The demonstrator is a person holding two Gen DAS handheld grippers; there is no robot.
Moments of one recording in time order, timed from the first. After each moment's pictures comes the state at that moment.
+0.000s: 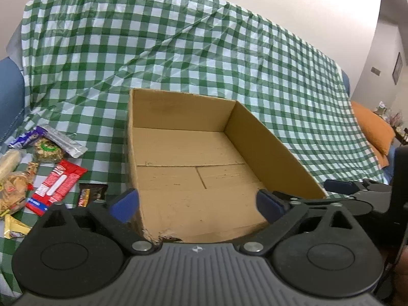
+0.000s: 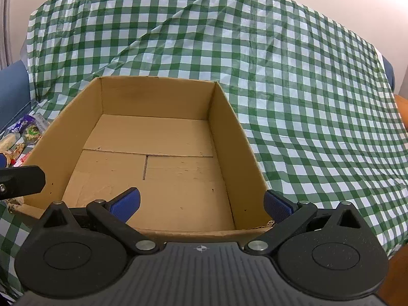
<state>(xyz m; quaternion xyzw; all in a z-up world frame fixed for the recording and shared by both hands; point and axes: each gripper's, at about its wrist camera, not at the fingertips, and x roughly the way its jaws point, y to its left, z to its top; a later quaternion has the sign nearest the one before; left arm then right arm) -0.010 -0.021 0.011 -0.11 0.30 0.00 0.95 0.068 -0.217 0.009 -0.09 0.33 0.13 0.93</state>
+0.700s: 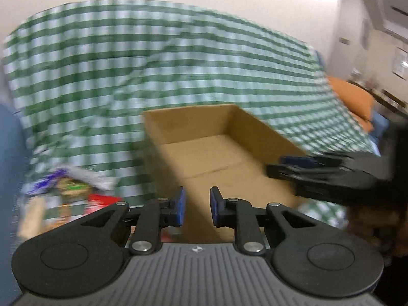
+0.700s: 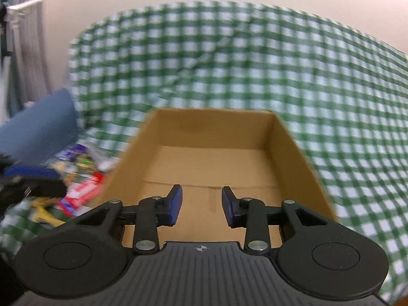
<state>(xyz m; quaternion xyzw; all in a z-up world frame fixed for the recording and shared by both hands) -0.039 0.076 0.046 -0.05 0.29 -0.05 0.95 0.043 -0.172 0.016 -0.06 0.27 0.24 0.93</state>
